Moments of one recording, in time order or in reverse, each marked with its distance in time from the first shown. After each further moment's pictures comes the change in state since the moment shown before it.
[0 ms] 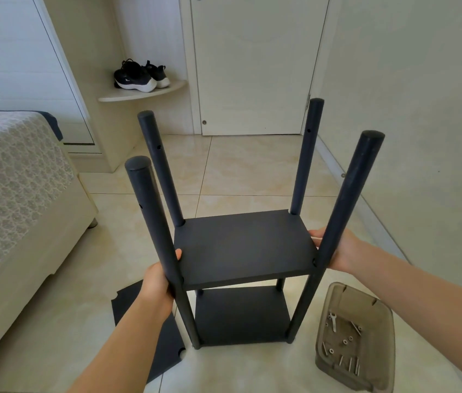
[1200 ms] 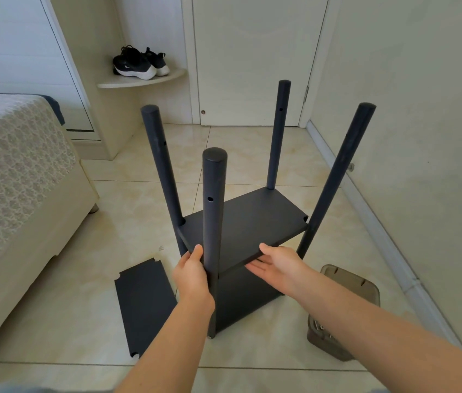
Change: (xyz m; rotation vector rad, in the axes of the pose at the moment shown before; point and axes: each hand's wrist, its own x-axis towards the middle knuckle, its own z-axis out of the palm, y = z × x) left_hand -0.039 -0.049 0.042 -0.089 0.260 0.025; right_hand -0.033 0.094 0.065 0.124 -0.222 0.030
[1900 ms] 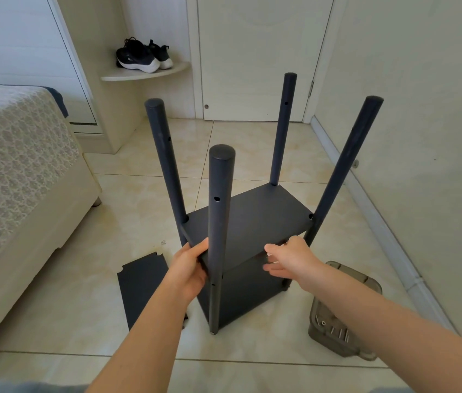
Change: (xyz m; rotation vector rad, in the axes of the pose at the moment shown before) left_hand 0.023 0.017 -0.026 0.017 -0.426 -0.113; right_hand -0.026 -0.008 0.000 -0.749 0.188 -0.157
